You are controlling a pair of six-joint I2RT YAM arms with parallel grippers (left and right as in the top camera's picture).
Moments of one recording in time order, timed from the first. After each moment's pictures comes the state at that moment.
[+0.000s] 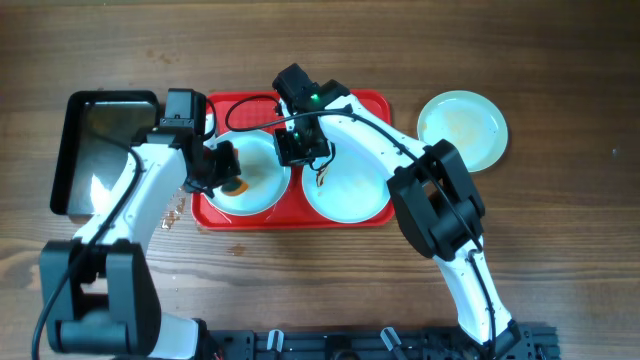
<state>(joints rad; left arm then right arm) -0.06 1.65 1.05 -0.76 0.19 -0.36 0.65 2.34 1.86 -0.89 -0.34 0.41</state>
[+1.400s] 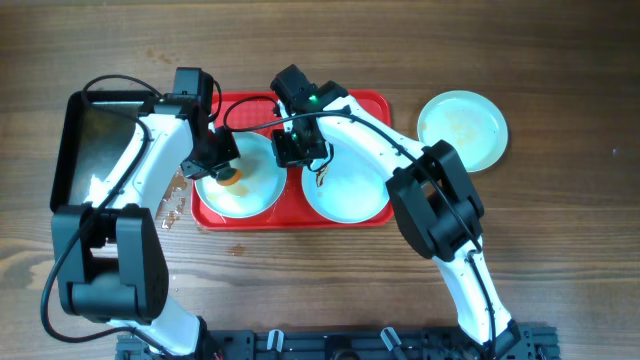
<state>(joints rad) -0.08 1.78 1.24 -0.90 0.07 -0.44 0.66 2.34 1.86 -0.88 -0.36 0.43</state>
